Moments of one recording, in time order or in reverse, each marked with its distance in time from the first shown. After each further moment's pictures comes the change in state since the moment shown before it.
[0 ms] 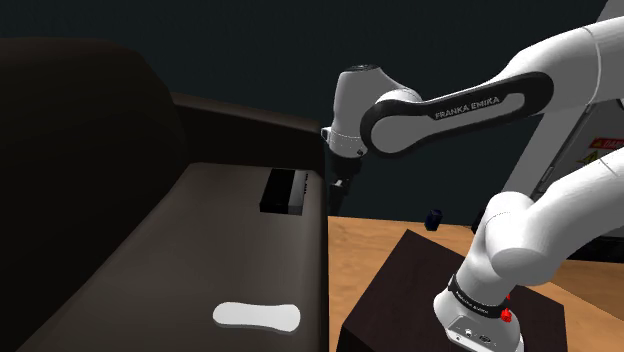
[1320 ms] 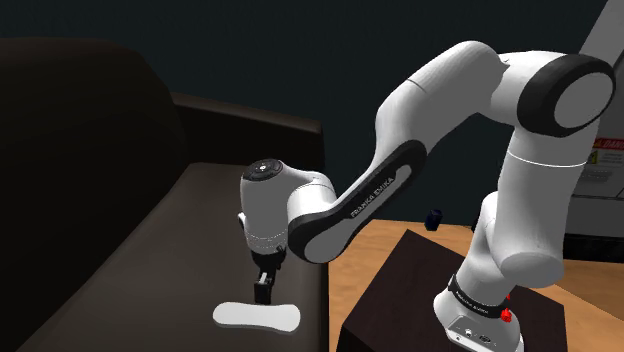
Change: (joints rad) arm 0.143 0.676 0.240 0.293 -0.230 0.335 0.306
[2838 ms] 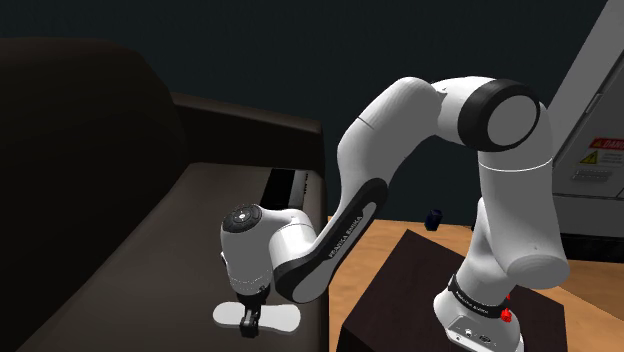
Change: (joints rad) arm 0.097 0.254 -0.039 0.117 -0.162 0.101 0.115
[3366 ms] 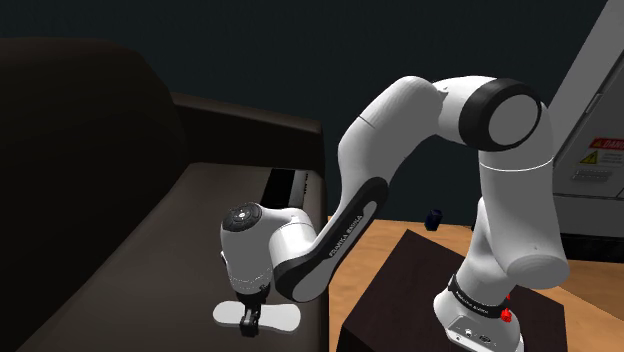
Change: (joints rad) arm -0.002 -0.005 0.002 0.000 0.004 -0.005 -0.003
